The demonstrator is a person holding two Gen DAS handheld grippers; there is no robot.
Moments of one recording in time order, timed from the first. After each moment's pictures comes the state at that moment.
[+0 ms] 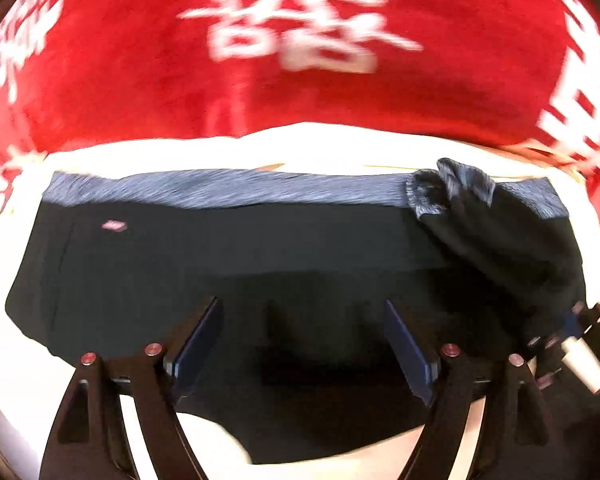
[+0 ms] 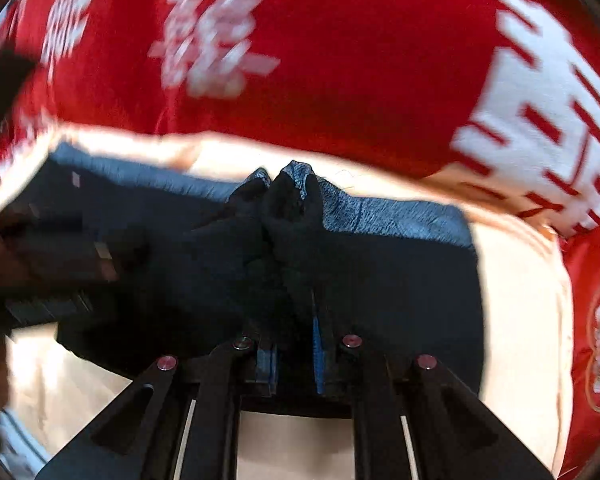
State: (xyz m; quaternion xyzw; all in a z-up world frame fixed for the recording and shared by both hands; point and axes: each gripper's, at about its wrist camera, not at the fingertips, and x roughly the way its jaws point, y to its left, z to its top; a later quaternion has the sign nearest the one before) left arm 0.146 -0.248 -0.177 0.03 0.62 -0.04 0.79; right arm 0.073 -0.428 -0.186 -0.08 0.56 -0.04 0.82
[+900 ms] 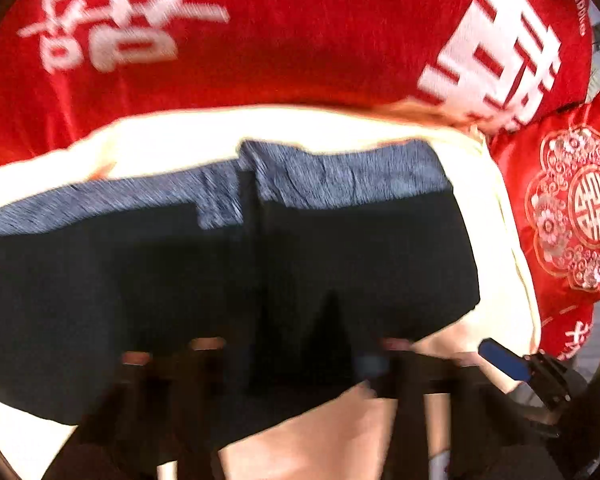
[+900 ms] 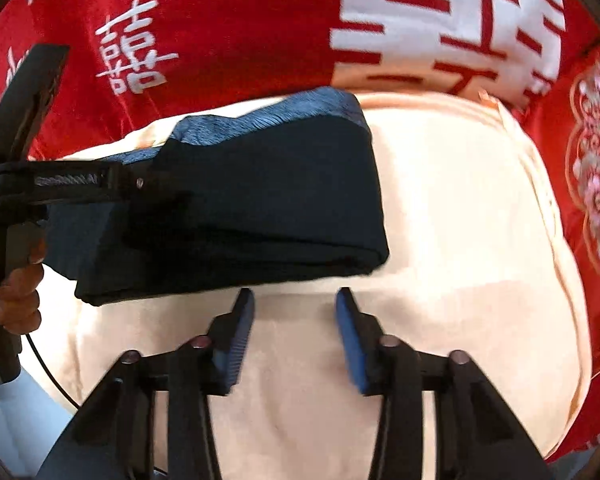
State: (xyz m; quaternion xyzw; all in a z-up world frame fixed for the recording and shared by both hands) left arm 0.158 -0.342 -0.182 -0.03 0.68 -0.22 0.70; right arm -0.005 -0.544 -0.143 0.12 0.61 -0.08 0.78
